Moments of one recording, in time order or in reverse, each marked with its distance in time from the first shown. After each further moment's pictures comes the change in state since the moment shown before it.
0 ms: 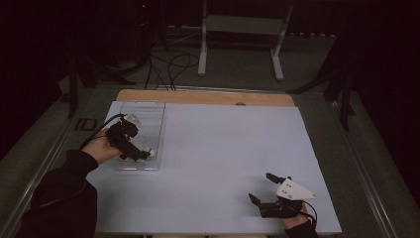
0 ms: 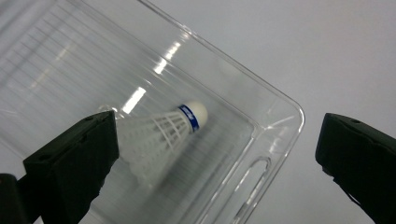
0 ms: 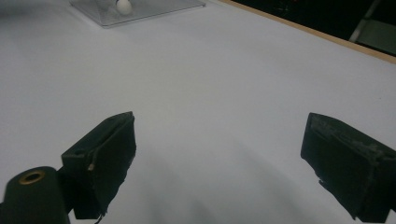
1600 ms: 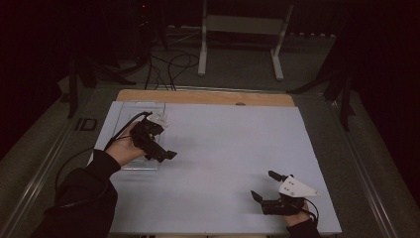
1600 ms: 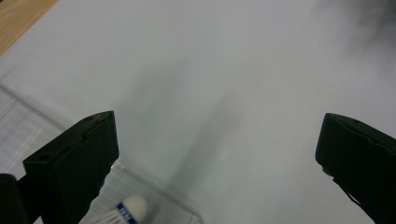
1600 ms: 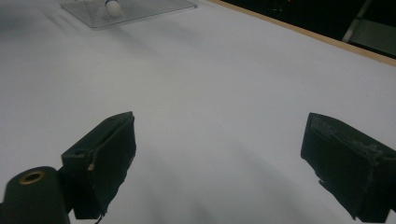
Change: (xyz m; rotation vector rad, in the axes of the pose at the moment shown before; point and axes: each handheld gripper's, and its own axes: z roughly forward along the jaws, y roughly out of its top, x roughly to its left) left arm -0.057 0.056 0.000 -0.117 -0.040 0.104; right arm -0.009 -0.001 0.000 -0.008 -0.018 0.011
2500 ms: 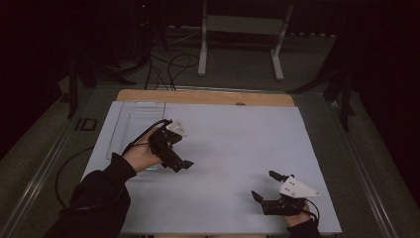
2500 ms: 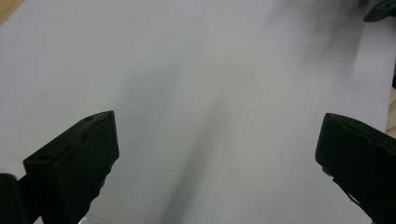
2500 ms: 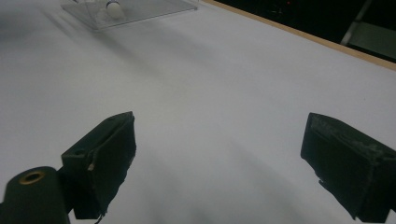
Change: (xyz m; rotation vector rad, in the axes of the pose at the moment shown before) left arm -0.036 0.021 0.024 -0.010 -0.074 0.087; right arm 0.001 0.002 -0.003 -0.004 -0.002 -0.006
